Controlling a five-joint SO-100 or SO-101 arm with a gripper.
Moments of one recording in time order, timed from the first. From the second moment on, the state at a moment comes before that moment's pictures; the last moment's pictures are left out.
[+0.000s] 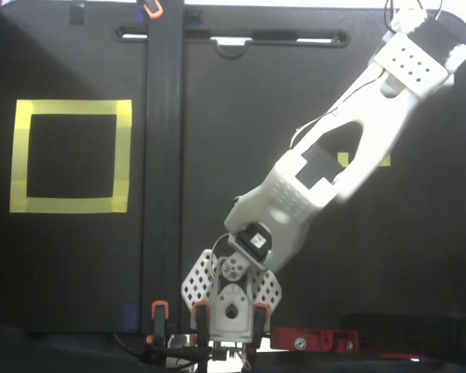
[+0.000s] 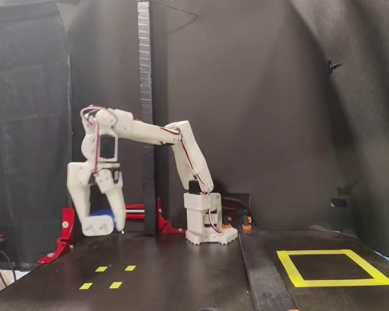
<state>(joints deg) 41.2 70.4 56.7 95.8 -132.1</state>
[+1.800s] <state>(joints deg) 4.0 81.7 71.8 90.1 -88.4</state>
